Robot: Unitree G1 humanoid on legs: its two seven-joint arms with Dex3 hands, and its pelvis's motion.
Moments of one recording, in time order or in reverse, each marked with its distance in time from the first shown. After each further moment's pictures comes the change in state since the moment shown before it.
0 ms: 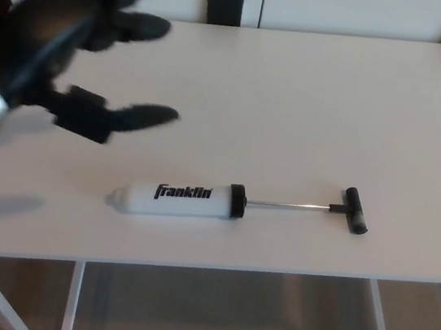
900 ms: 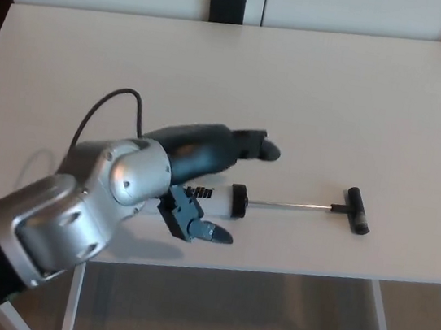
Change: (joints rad) left_arm -0.264 -0.068 -0.673 0.339 0.334 0.049 -0.051; right_arm -0.031 -0.001 0.026 0.006 -0.006 0.000 0.000
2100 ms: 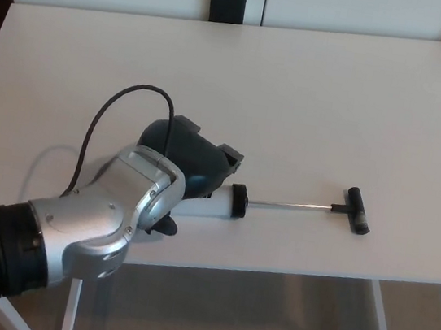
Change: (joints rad) left_arm -0.181 0.015 -0.408 0.185 0.473 0.019 -0.011; right_arm -0.012 -0.030 0.032 0.036 -0.056 -0.002 0.000
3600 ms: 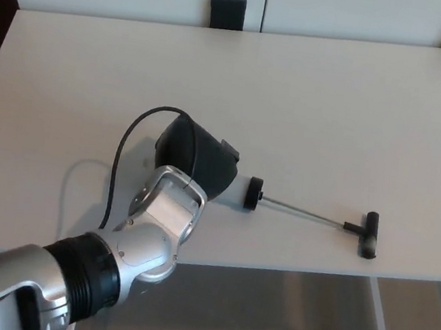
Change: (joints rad) left_arm 0.087 -0.318 0.073 0.539 0.383 -0.057 0.207; right_arm -0.069 -0.050 0.011 -0.035 -0.040 -0.020 -0.010
